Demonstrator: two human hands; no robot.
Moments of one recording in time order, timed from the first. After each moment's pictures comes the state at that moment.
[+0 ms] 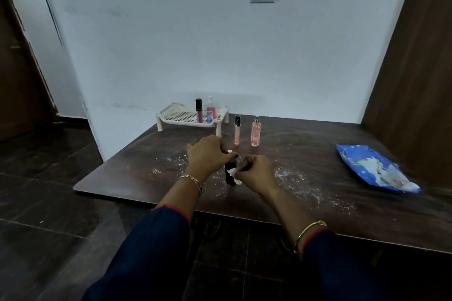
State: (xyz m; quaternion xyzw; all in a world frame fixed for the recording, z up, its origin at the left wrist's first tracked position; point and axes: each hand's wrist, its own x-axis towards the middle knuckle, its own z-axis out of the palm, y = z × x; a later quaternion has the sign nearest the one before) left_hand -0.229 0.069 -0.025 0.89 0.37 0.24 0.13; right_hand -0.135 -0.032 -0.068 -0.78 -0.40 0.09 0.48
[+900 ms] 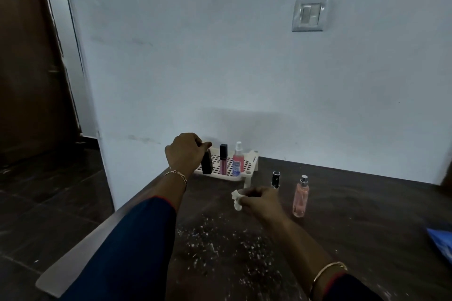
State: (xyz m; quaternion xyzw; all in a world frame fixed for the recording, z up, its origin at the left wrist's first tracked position) left_hand -0.190 0.304 0.020 0.76 0.50 0.38 0.14; right_hand -0.076 0.146 -0.057 -0.68 -0.32 0.27 0.60
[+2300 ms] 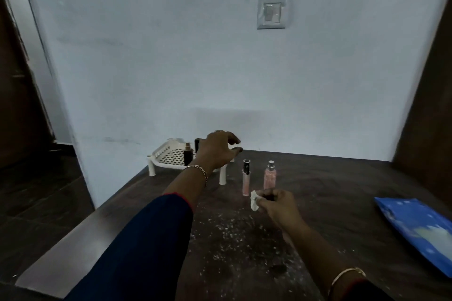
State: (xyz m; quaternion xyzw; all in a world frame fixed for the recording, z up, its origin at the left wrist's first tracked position) left_hand -0.120 0.218 0.029 0.91 0.27 0.28 0.14; right_hand -0.045 0.054 -0.069 -0.66 -0.27 0.23 0.66
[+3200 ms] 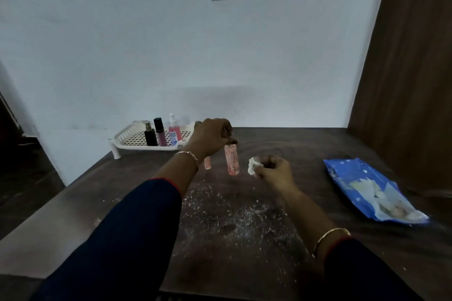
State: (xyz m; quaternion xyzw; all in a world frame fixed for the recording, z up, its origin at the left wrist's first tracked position) left_hand -0.061 0.144 0.011 0.94 0.21 0.25 0.11; right_hand 0.012 -0.020 -0.062 -0.63 -0.21 0.20 0.72
